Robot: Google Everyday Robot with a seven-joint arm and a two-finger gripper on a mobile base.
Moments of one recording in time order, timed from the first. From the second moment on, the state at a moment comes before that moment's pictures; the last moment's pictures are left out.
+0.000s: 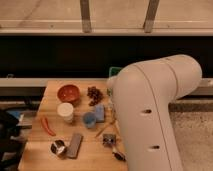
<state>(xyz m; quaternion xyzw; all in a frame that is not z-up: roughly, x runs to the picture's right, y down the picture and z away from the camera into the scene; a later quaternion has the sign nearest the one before) 0.071 0.157 0.871 -0.26 0.29 0.73 0.56</state>
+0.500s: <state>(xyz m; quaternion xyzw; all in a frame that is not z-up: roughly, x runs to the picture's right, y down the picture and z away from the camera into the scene) 0.074 0.133 0.856 -0.24 0.26 0.74 0.57</state>
